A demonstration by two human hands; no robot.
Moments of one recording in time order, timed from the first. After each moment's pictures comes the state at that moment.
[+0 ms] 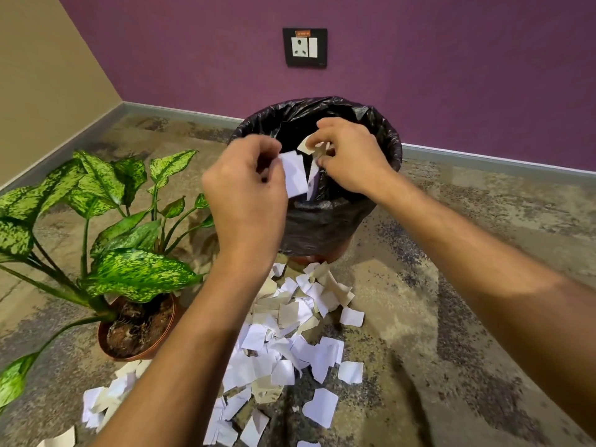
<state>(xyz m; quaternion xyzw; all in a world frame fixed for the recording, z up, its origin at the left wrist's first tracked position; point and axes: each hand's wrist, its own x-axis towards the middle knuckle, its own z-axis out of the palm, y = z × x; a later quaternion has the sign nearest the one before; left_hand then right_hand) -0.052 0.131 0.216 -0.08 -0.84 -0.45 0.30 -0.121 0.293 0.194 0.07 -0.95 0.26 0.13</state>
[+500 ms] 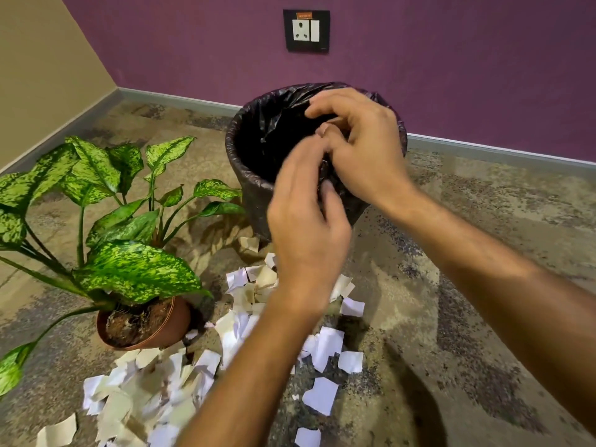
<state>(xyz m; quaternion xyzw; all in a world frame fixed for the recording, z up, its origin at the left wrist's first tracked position) -0.015 0.172 0.181 -0.16 -0.79 -0.50 0.32 -0.087 0.277 0.201 0.12 -0.84 0.43 0.31</state>
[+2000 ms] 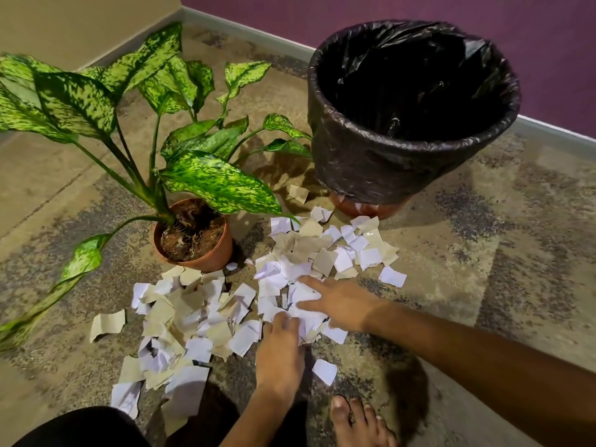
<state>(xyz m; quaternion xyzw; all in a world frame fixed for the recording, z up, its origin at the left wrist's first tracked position) 0.131 0.047 -0.044 0.03 -0.97 -0.15 -0.21 0.030 0.198 -0.025 0.44 -0.86 -0.05 -0.25</state>
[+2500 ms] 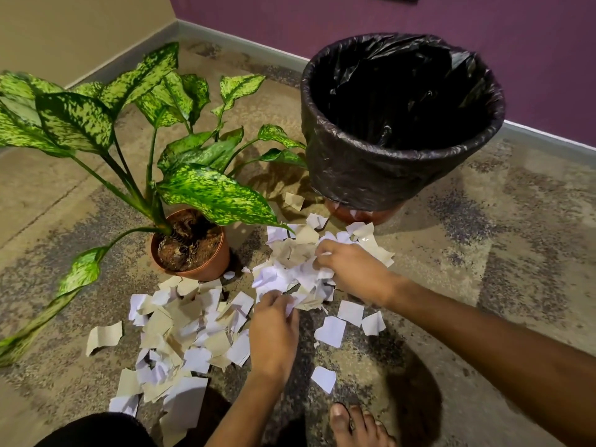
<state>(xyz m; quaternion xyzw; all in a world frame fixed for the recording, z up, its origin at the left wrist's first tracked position) 0.096 0.044 -0.018 0.08 -0.95 -0.31 0.00 -0.012 0.213 0.010 0.34 -0.93 0.12 -0.11</state>
